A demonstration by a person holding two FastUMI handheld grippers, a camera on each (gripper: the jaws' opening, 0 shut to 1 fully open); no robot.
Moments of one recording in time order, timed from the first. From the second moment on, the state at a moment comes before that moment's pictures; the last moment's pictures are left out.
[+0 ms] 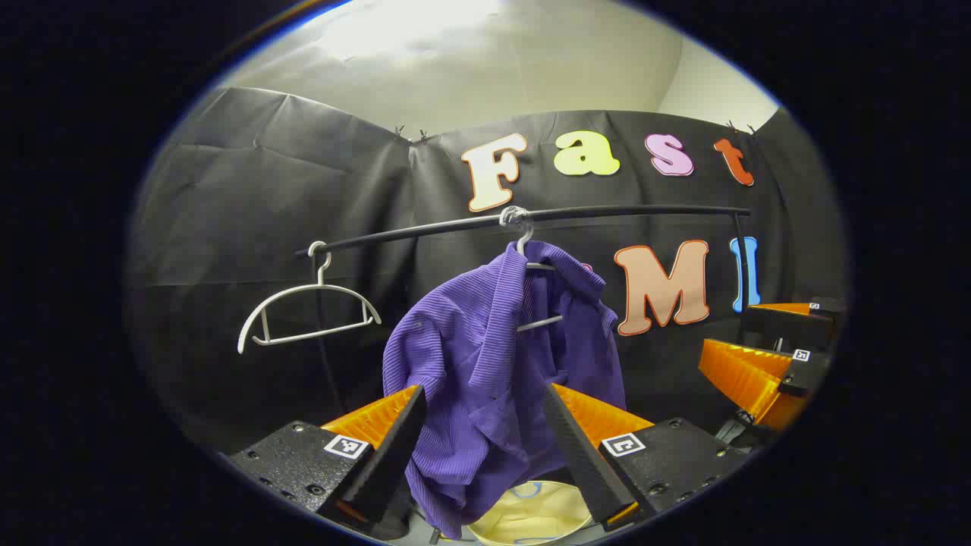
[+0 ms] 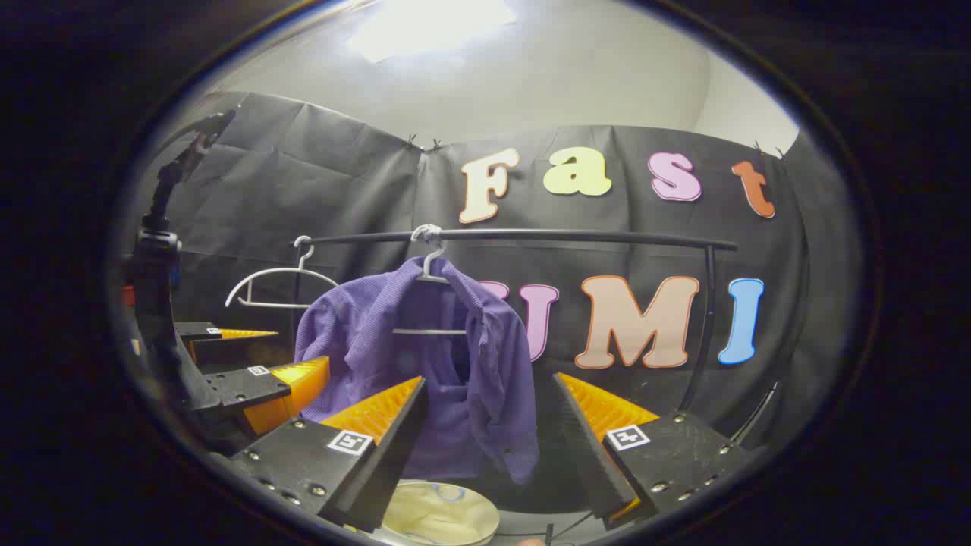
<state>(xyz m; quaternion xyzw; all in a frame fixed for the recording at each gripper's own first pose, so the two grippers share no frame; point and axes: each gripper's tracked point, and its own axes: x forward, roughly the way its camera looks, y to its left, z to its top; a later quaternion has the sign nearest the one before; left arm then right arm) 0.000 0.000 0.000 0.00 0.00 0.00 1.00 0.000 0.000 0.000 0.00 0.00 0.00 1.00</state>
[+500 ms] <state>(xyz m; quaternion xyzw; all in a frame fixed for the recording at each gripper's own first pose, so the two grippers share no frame) 0.011 -0.005 -0.002 0.01 0.00 -0.01 1.00 0.003 -0.004 -0.001 0.00 0.00 -0.01 1.00</state>
